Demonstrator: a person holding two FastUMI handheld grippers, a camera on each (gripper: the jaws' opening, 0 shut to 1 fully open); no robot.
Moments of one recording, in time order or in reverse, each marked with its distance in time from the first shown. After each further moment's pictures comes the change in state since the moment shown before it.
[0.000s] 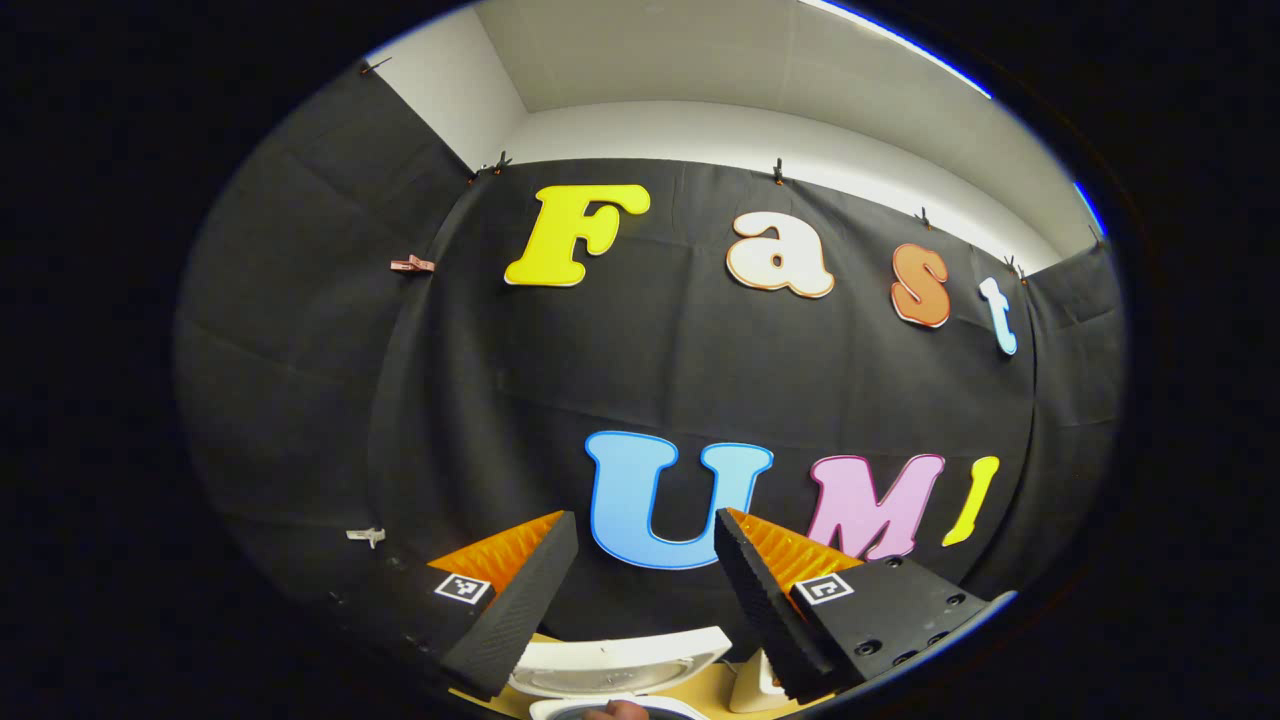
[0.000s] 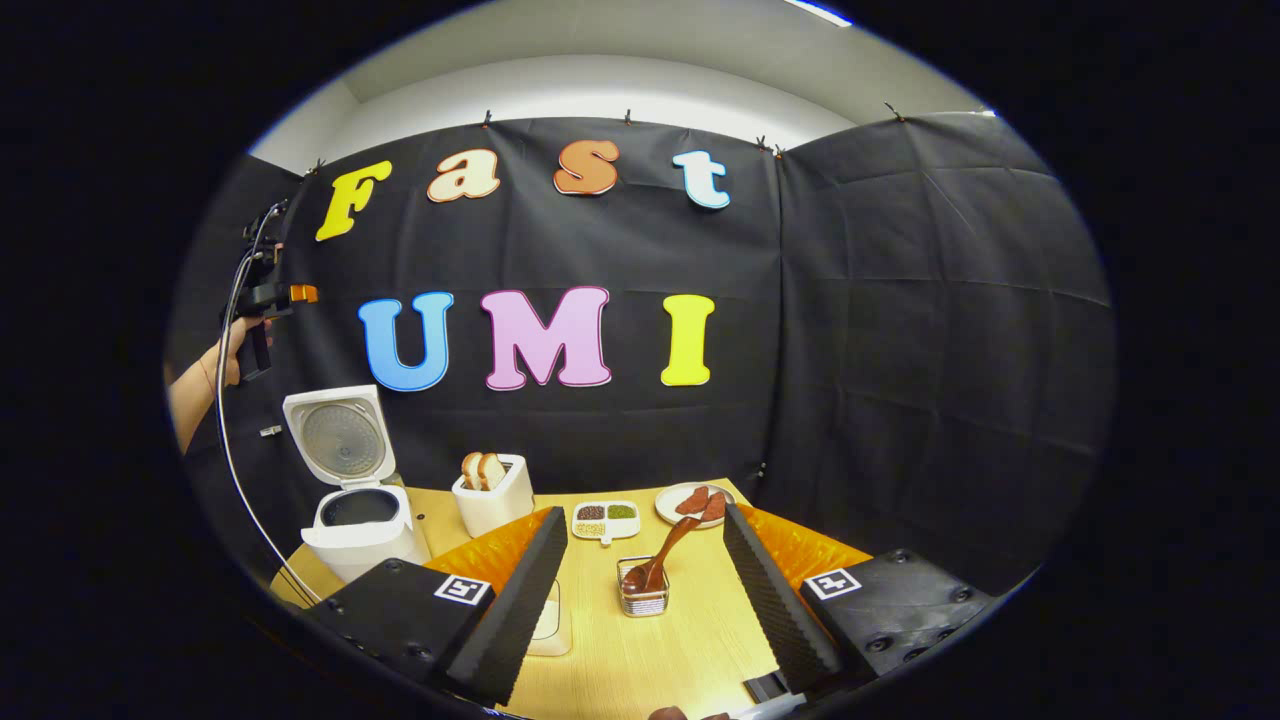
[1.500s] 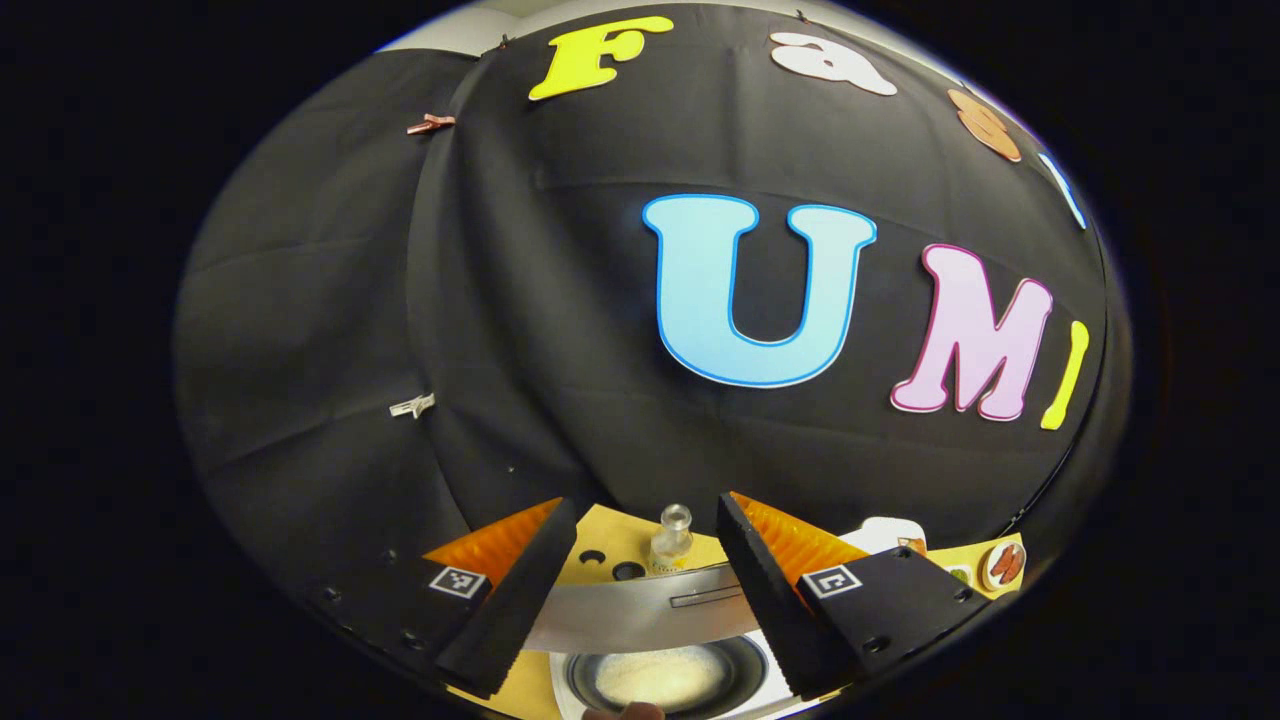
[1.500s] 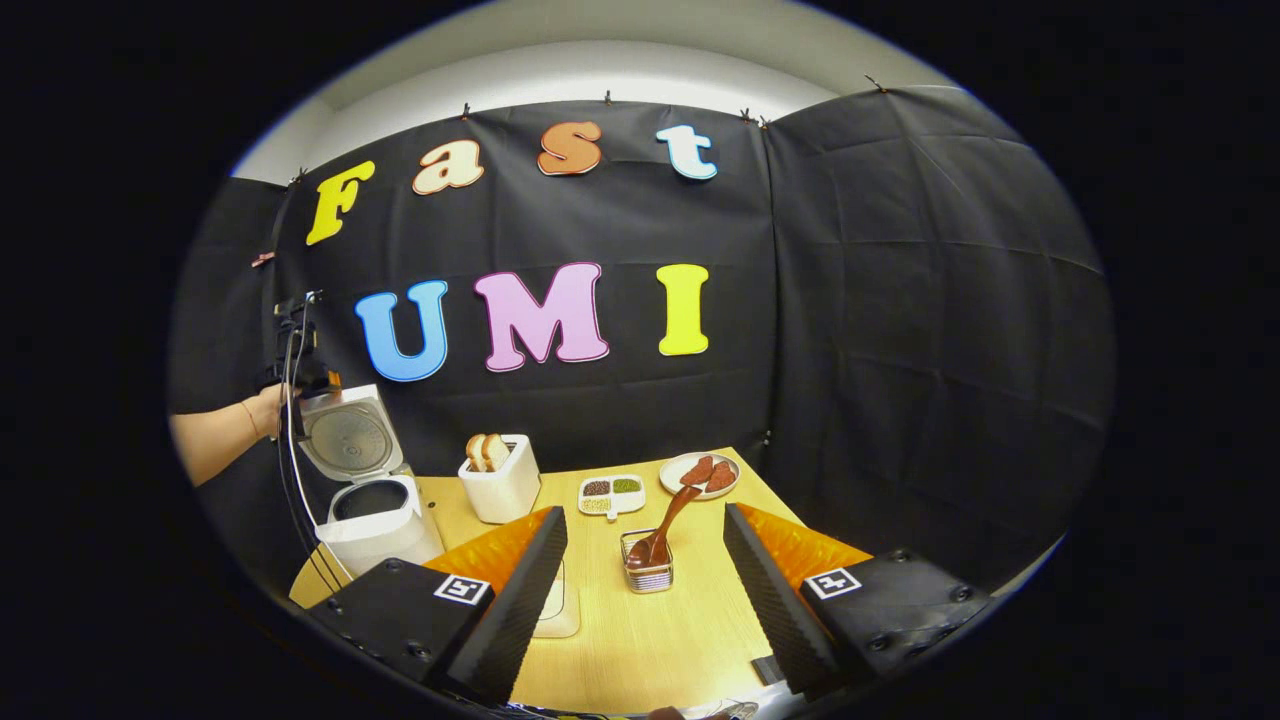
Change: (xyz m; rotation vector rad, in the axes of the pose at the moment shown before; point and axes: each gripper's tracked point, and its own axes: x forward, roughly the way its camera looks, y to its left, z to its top) left arm -0.009 0.017 -0.229 0.027 0.517 0.199; right arm -0.010 -0.018 -0.022 0.059 0.086 0.050
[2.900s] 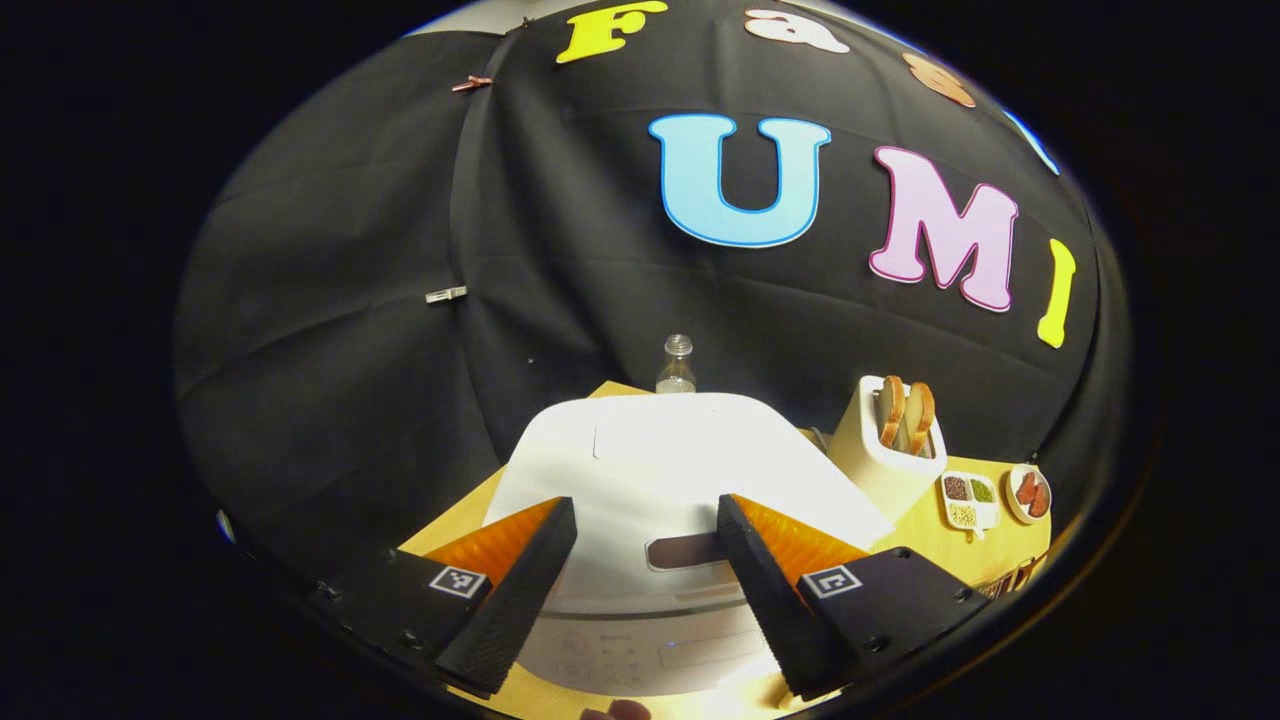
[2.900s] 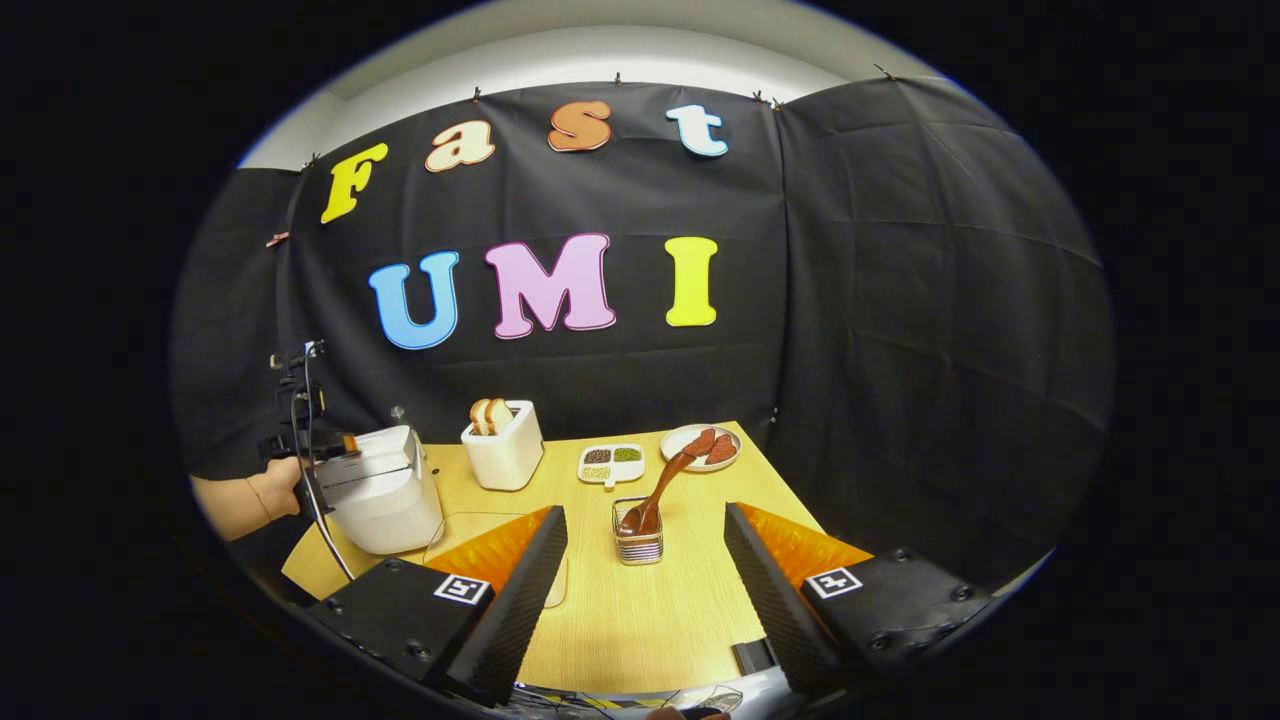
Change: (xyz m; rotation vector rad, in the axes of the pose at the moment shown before) left arm -0.081 -0.016 -0.209 -0.011 0.134 0.062; right arm -0.008 -0.017 -0.032 -0.029 0.070 0.042
